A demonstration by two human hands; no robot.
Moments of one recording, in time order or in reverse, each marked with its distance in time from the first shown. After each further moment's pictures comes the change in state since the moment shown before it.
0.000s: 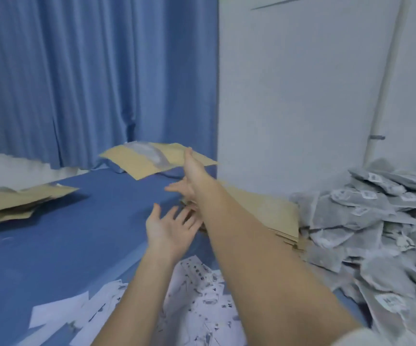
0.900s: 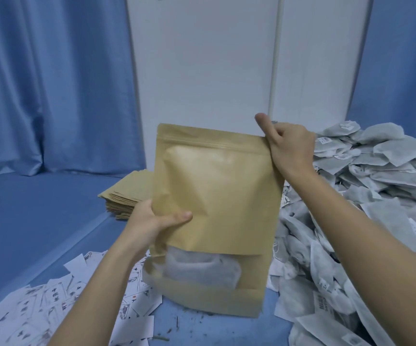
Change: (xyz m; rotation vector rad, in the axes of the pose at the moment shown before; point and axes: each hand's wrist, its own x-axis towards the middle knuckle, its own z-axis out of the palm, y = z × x) left_hand -0.053 -0.091 0.039 1.080 -0.403 0.129; right_hand -0.195 -0.097 -0.256 -1.109 1.008 -0.844
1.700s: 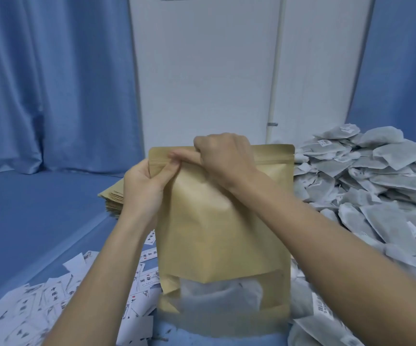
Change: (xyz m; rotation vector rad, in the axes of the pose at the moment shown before) left_hand -0.001 0.054 0.028 -0.202 0.230 0.362; right_hand -0.040 -0.077 0.040 -0.392 -0.227 -0.672
